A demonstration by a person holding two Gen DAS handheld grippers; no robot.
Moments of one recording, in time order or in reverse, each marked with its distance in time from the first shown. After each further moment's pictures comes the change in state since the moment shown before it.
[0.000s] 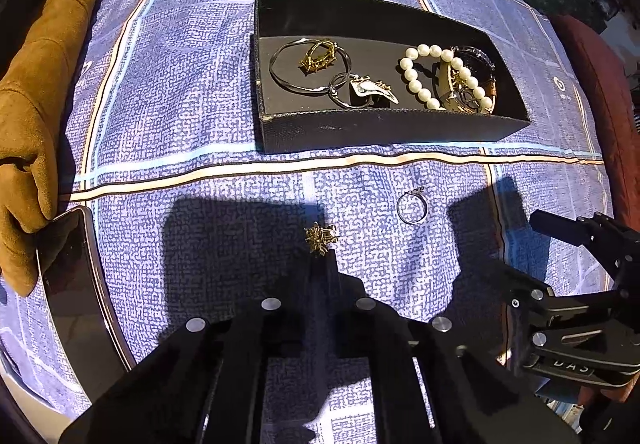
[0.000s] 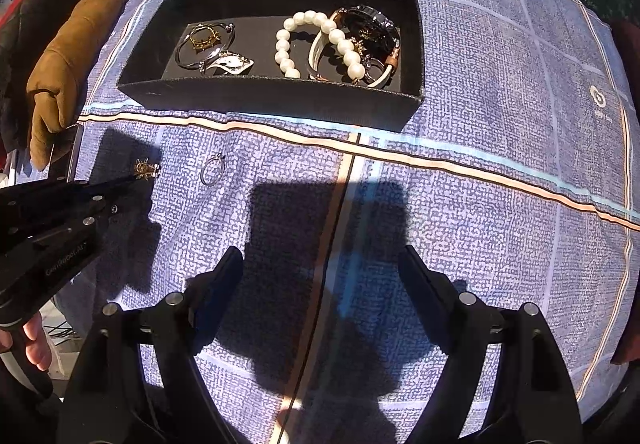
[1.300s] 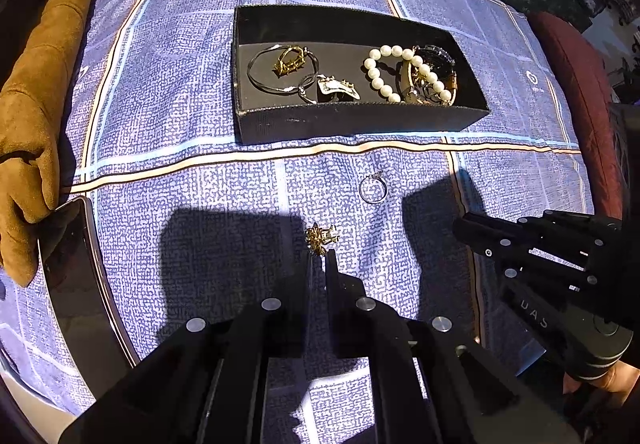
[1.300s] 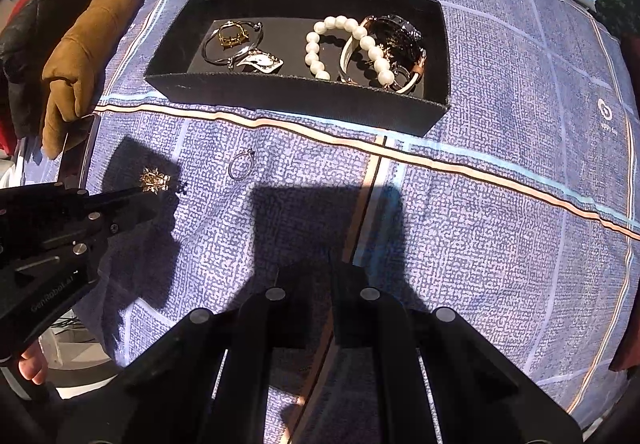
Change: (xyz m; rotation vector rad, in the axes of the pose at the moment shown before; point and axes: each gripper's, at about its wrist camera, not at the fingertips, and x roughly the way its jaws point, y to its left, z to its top) left arm -0.029 -0.002 -0.017 0.027 0.004 -0.053; right arm -0.006 0.012 -0.004 -0.037 0.000 0.017
